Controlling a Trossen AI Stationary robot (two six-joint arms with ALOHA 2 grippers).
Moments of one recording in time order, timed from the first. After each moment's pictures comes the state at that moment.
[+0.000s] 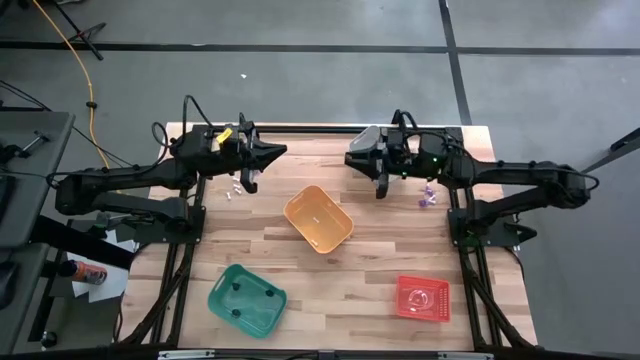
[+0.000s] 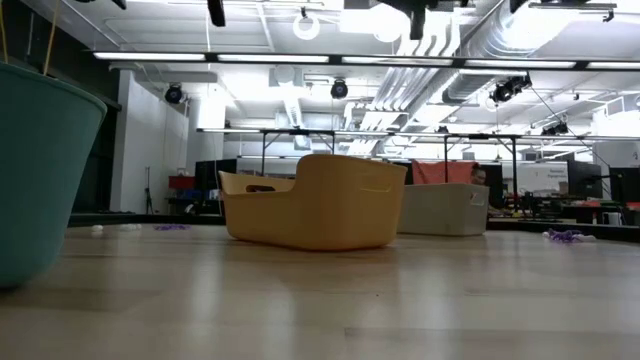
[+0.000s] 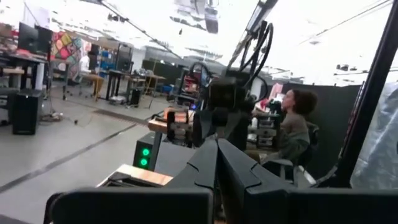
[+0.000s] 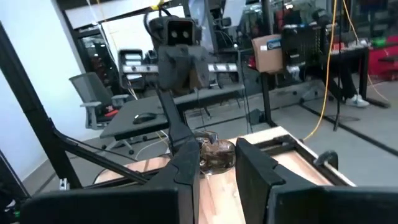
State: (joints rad) left arm 0.25 0.95 0.72 0.46 0.10 -0.24; right arm -0.19 1.15 0.88 0.32 -0.09 0.20
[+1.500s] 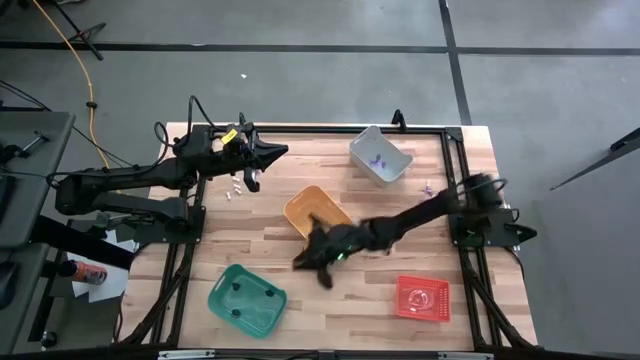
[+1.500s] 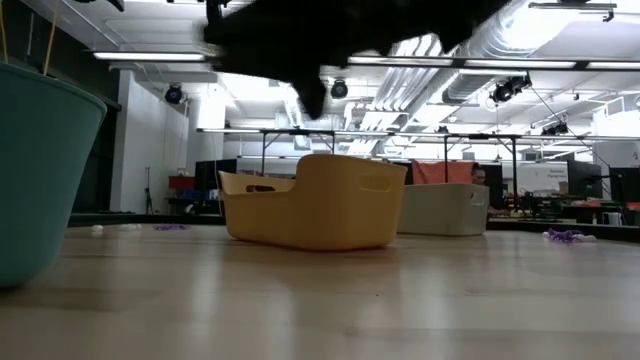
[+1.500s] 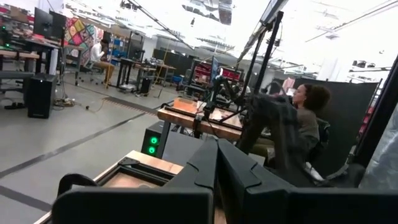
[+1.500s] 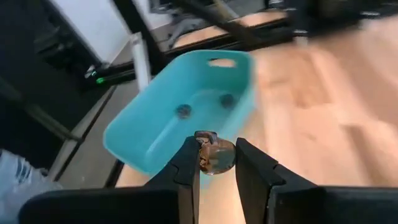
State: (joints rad) left arm 0.25 0.95 0.72 0.41 0.06 -0.26; right arm 0.26 1.94 1.20 0.40 -0.05 0.36
